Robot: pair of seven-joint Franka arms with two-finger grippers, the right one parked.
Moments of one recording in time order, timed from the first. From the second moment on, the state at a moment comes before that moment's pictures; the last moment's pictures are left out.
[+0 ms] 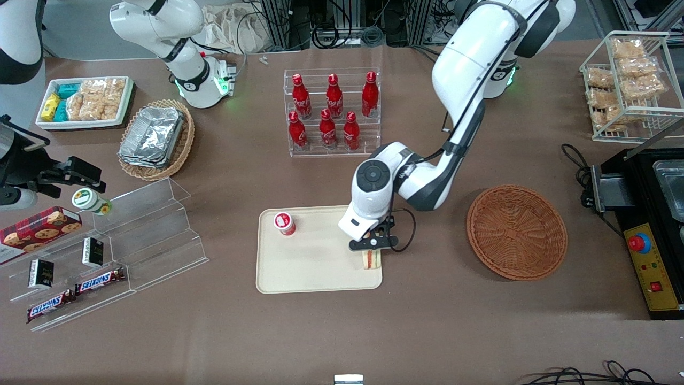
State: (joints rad) arm -0.61 0.80 -0.10 -1.43 0.18 2.29 -0.87
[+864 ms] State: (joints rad) arm -0.60 0.80 -0.08 -1.38 0.21 2.31 -0.89
